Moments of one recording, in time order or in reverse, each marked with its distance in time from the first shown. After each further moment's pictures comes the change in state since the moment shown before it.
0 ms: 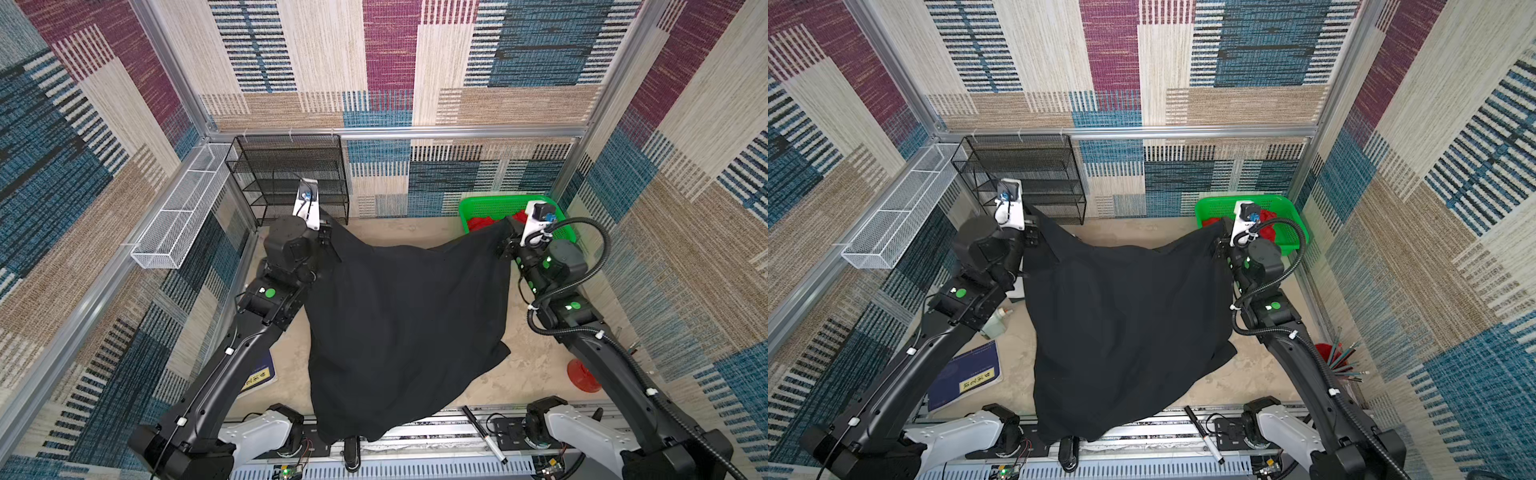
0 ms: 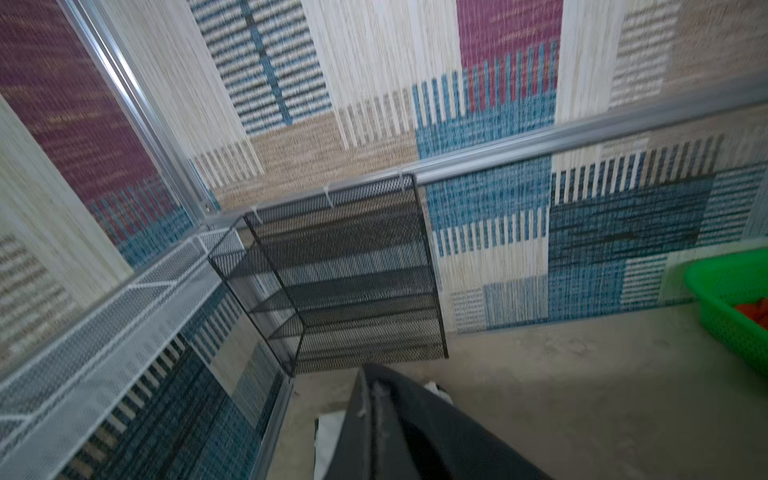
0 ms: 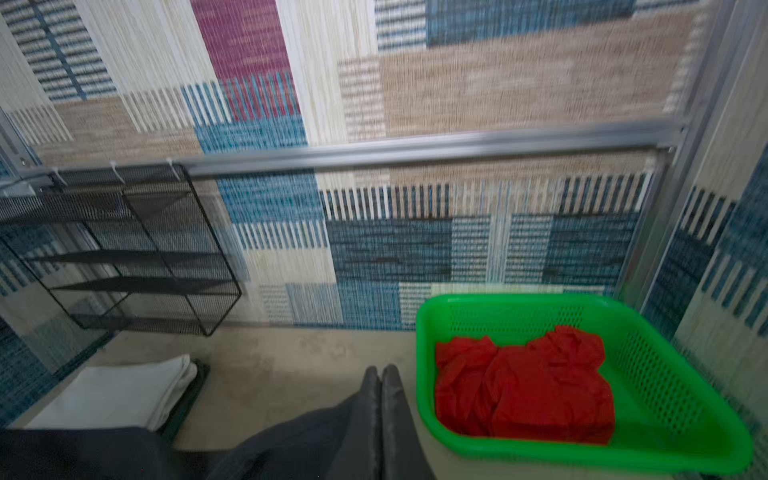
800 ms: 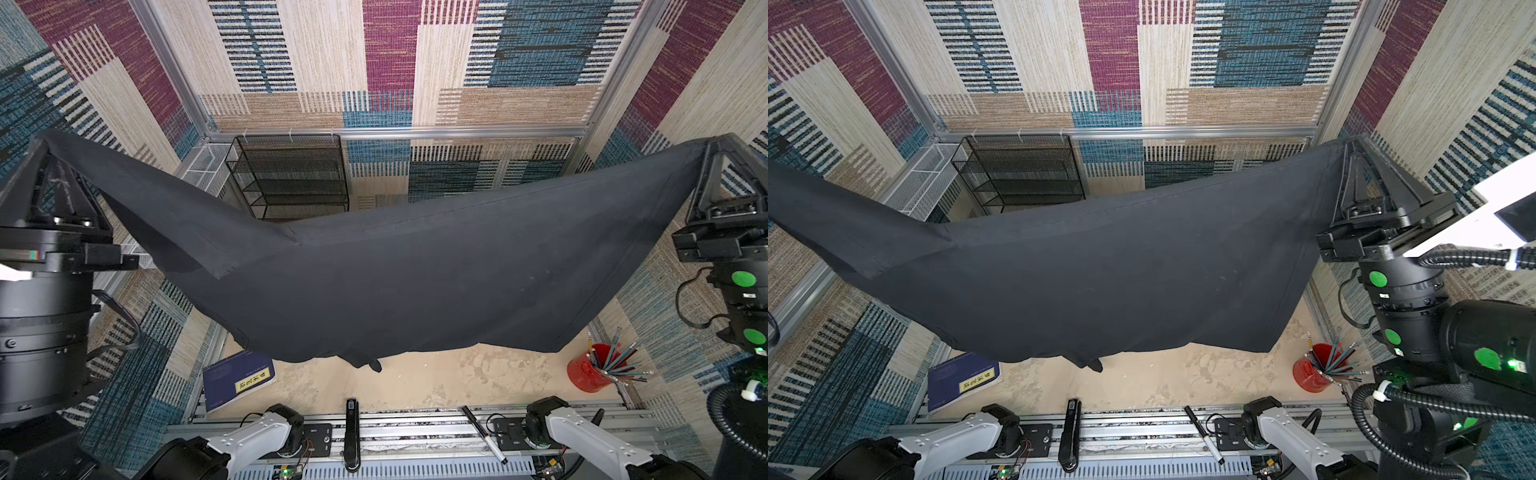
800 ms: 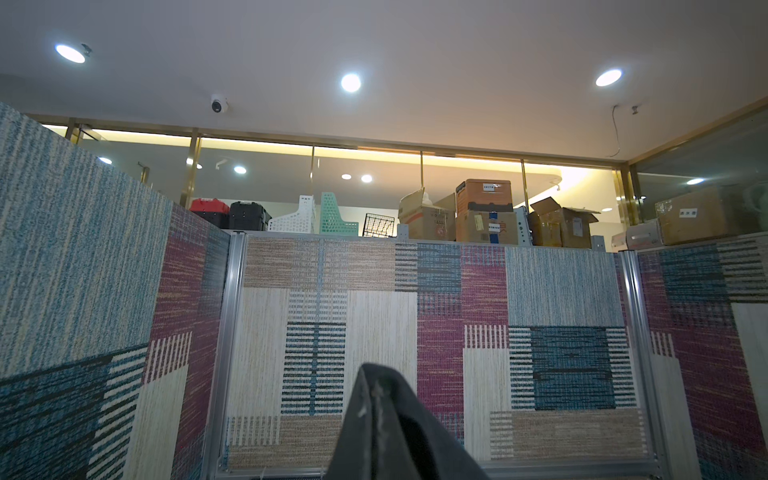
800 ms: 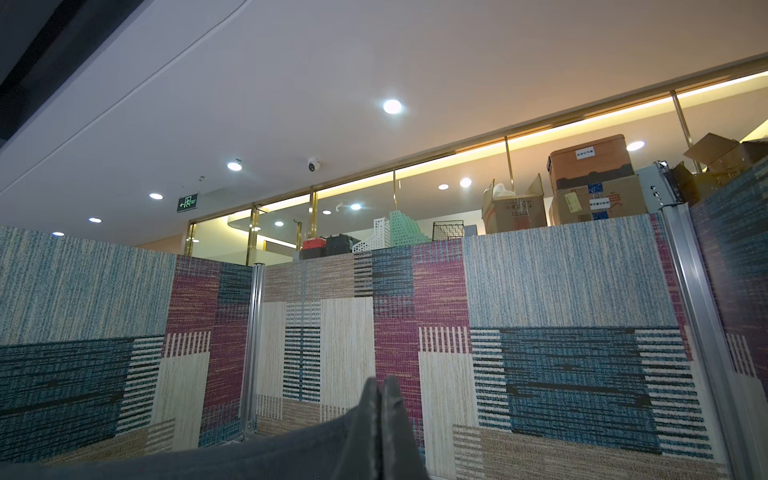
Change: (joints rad) left arm -0.007 -0.011 1.239 -0.485 0.264 -0.024; right arm 0.008 -0.058 1.114 -0.455 -0.233 0.026
